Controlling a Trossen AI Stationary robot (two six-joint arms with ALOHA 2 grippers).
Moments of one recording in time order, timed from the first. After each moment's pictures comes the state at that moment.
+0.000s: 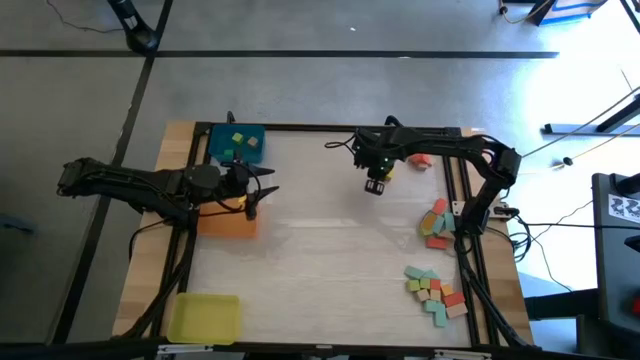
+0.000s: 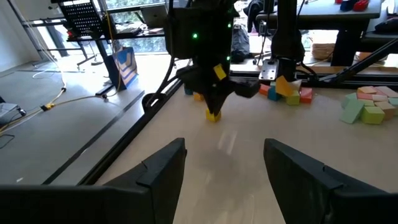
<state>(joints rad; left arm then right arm) -0.07 0.79 0.58 -0.02 -0.43 0.03 -0.44 1.74 1.27 -0.94 0.02 -0.16</state>
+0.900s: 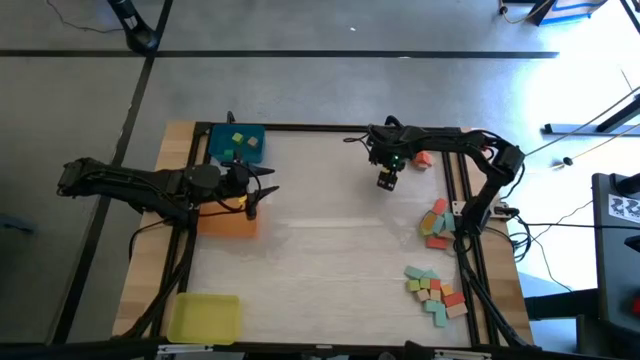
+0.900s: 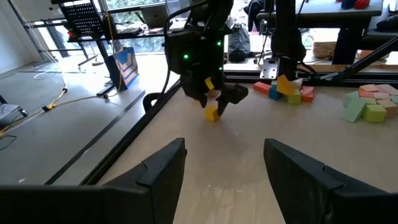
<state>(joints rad) -0.06 0.79 0.58 -0.02 -0.43 0.03 -0.60 1.74 1.06 -0.78 0.06 -0.22</state>
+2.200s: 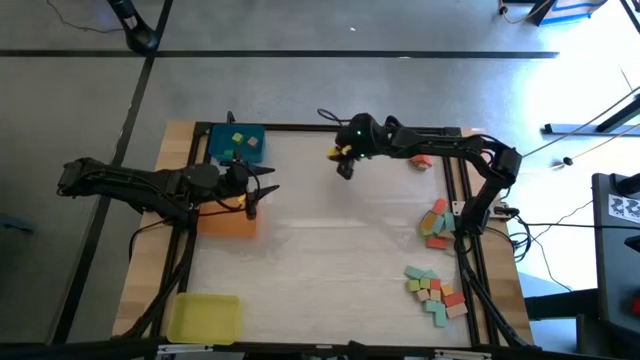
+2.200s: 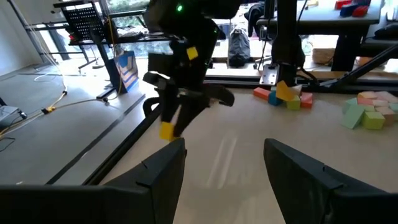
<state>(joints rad) -0.06 0.79 0.58 0.01 -0.43 0.03 -0.46 1.74 1.18 -0.14 -0.17 -0.09</state>
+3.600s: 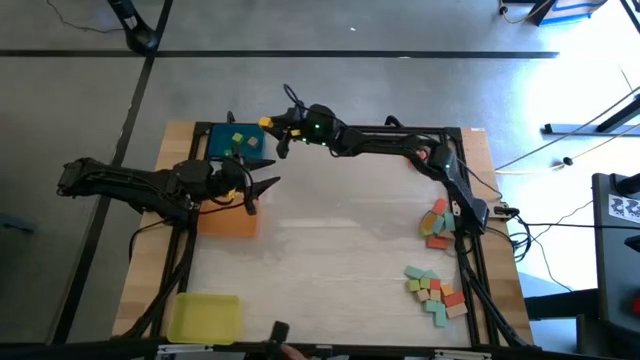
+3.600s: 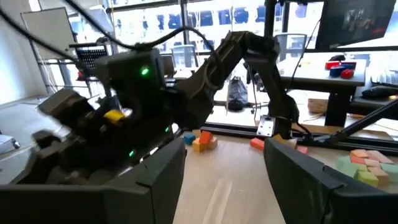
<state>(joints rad) -0.06 0.79 0.58 0.22 -0.43 0.06 -0.37 2.30 1.83 0.43 -0.13 0.00</state>
